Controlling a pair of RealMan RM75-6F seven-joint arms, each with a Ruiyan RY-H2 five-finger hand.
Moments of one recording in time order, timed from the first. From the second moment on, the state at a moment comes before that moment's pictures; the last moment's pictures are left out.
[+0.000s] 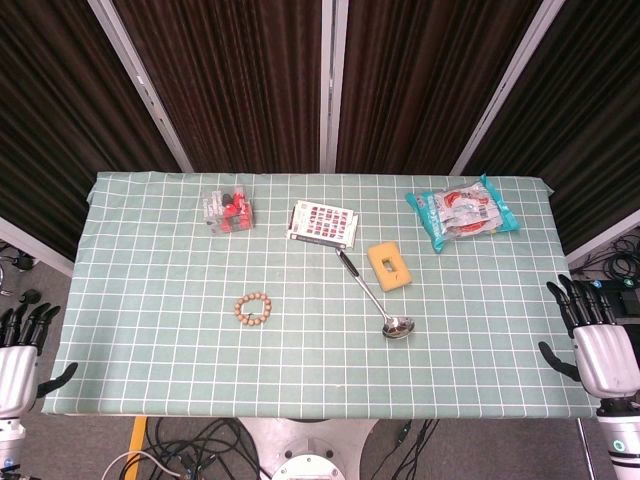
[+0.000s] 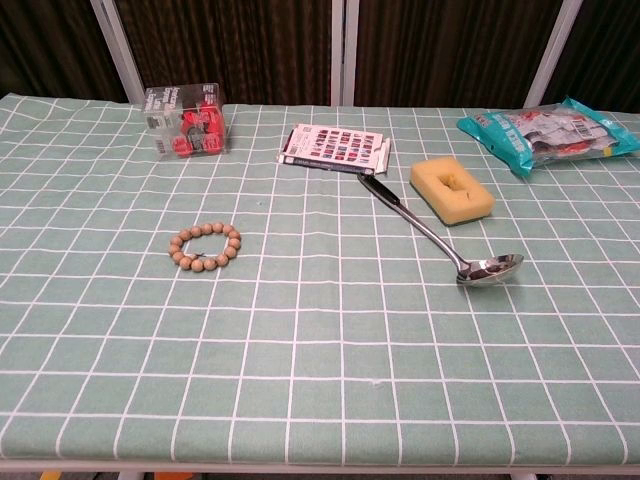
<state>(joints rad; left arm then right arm) 0.01 -1.25 -0.03 -1.50 1.50 1.60 0.09 0.15 -1.08 -0.01 -1.56 -1.53 1.54 0.05</state>
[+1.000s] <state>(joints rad) -0.17 -1.19 -0.03 -1.48 1.70 1.48 0.08 0.13 -1.06 0.04 -1.59 -1.54 1.52 0.06</state>
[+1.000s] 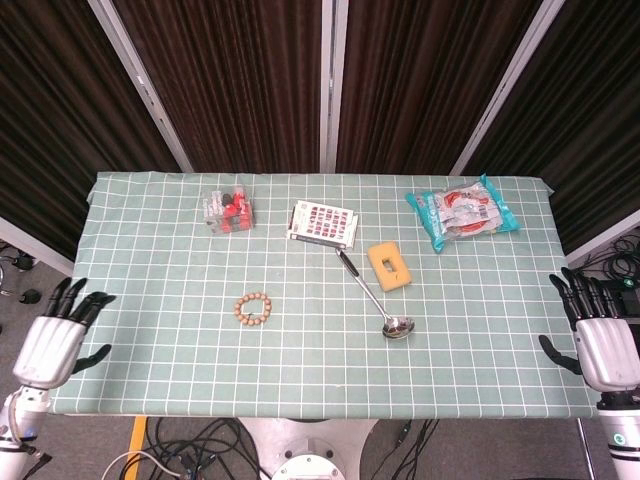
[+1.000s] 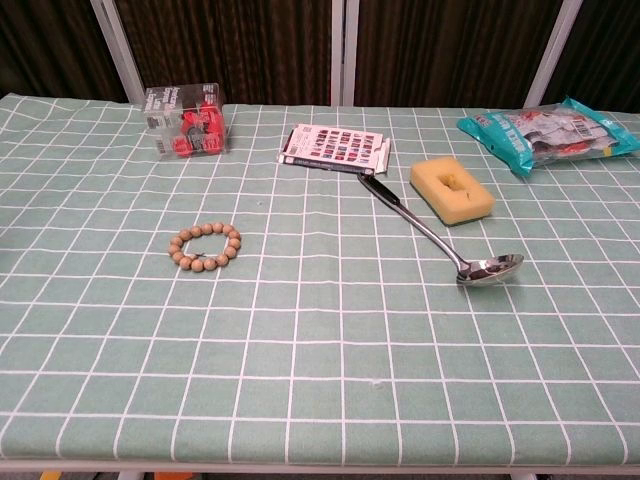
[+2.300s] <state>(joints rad) -0.70 -1.63 0.00 -1.07 1.77 0.99 0.12 0.11 -1.06 0.06 -1.60 -1.51 1.49 0.09</state>
